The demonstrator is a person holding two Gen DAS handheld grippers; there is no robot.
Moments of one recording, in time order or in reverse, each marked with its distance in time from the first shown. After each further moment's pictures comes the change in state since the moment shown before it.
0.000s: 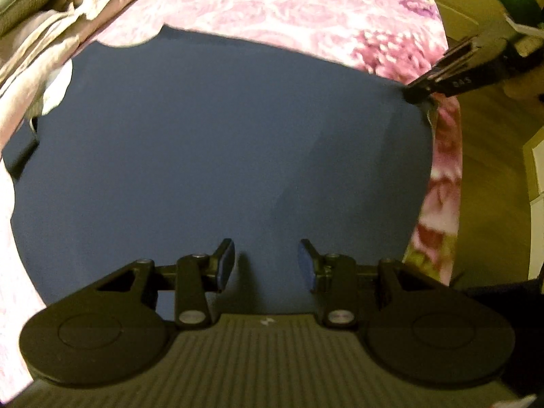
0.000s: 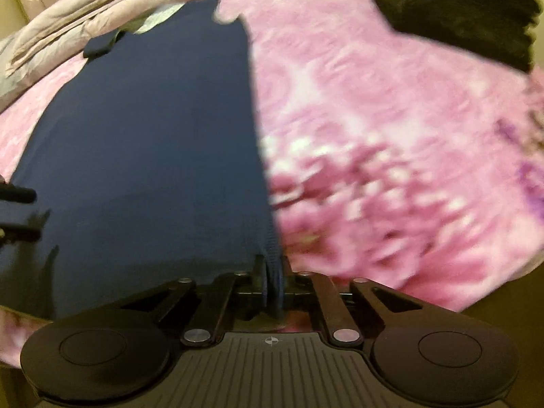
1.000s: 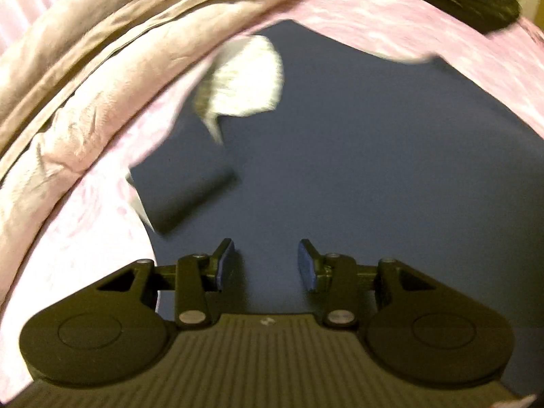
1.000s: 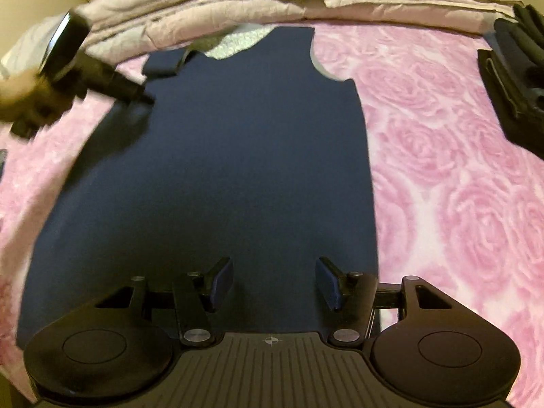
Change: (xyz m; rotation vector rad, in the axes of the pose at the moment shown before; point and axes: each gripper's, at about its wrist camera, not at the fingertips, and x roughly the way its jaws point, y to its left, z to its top) left arm 0.099 0.353 0.065 -0.225 -0.037 0.171; right arm 0.054 0.113 0.118 -0.241 0.006 0.134
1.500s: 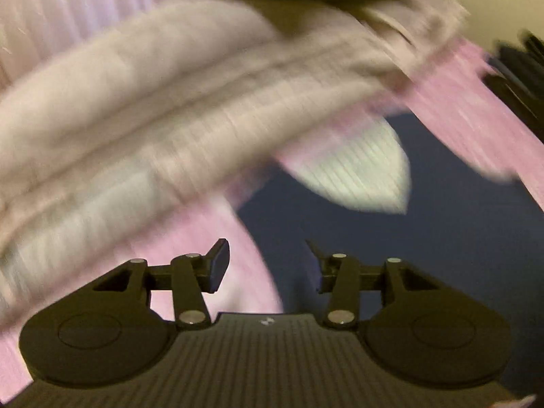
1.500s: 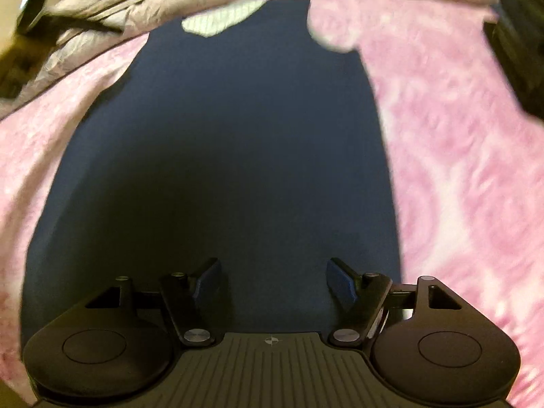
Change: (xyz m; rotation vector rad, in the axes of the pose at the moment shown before) left arm -0.049 0.067 -0.017 -0.223 -0.079 0.062; right arm 0.031 -0.012 0.000 0.084 0.104 0.036
